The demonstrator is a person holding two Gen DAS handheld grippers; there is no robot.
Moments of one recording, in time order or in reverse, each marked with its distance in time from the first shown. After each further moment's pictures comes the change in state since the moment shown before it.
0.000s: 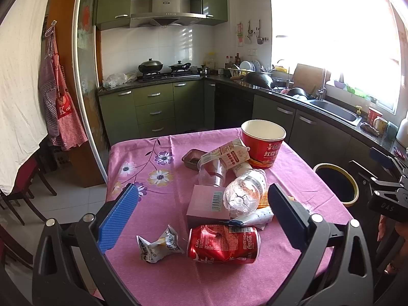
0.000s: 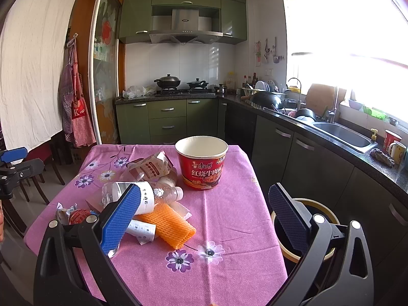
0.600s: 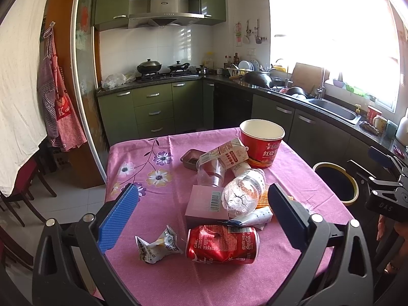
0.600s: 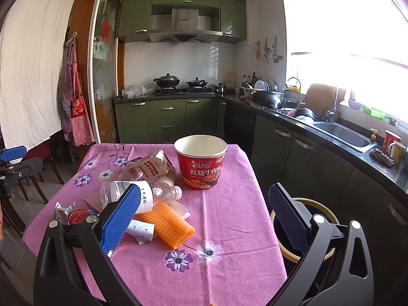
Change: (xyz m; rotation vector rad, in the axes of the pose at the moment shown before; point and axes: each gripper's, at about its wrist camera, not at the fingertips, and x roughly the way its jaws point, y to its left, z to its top) left arm 0.001 -0.004 0.000 0.007 0.002 -0.002; right arm 0.003 0.000 -0.003 -0.001 0.004 -0.004
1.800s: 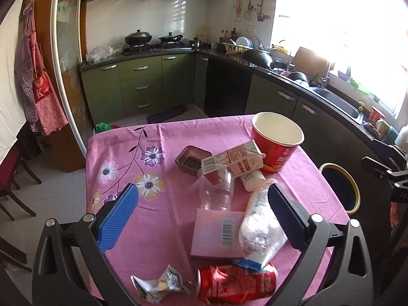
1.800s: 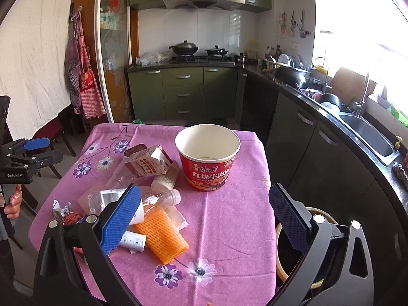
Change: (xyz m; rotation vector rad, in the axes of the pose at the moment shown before) left arm 0.120 0.042 0.058 -0.048 0.188 -0.086; right arm 0.102 -0.027 0.077 -0.062 0.254 0.115
